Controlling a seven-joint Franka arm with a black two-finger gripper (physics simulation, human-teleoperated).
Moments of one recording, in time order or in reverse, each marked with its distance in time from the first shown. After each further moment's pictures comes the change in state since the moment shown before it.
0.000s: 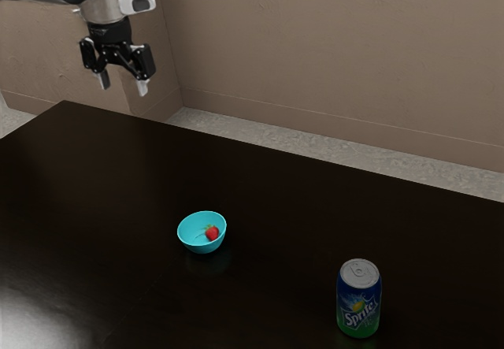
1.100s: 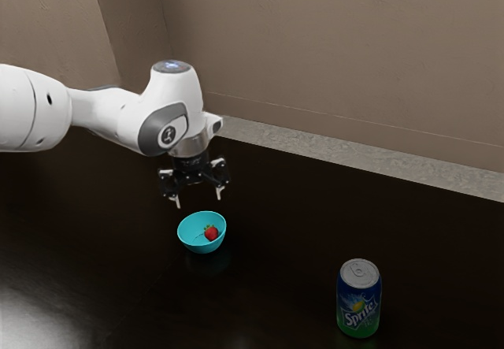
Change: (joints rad) arm -0.195 0.064 -0.033 -0.580 -0.028 0.661 -0.828
